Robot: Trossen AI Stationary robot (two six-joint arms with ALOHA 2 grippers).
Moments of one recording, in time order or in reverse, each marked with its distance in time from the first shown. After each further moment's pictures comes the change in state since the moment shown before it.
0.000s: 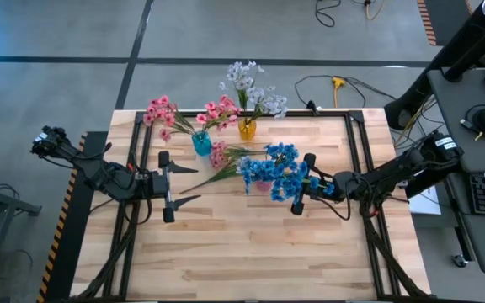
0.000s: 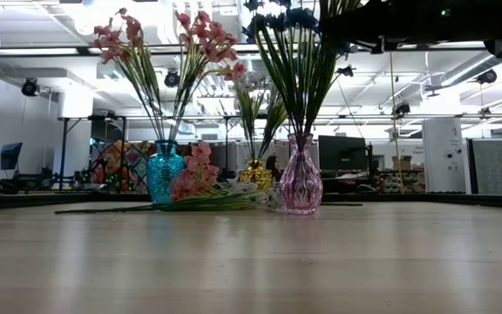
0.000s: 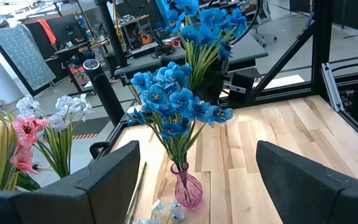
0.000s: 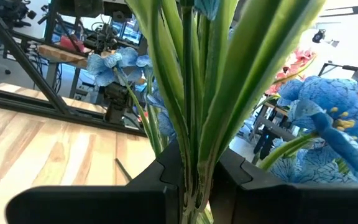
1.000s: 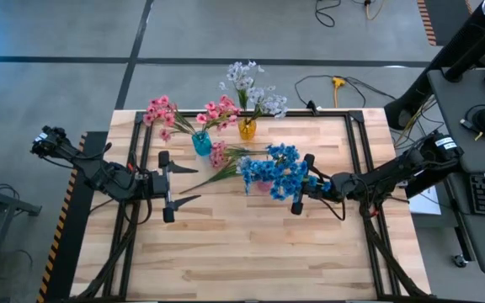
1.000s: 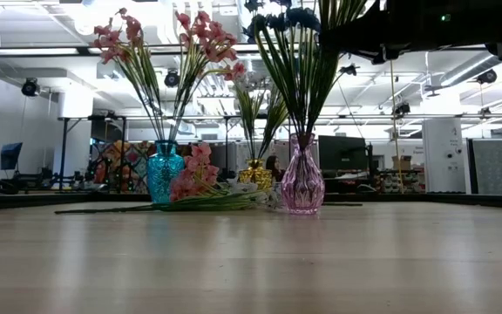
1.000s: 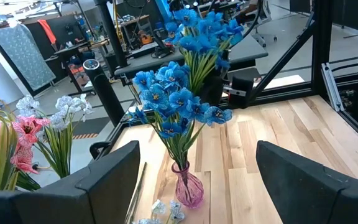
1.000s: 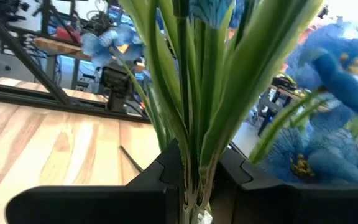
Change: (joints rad) left arm 0.000 0.000 0.000 0.000 0.000 0.000; right arm 0.000 0.000 0.000 -0.066 0.028 0.090
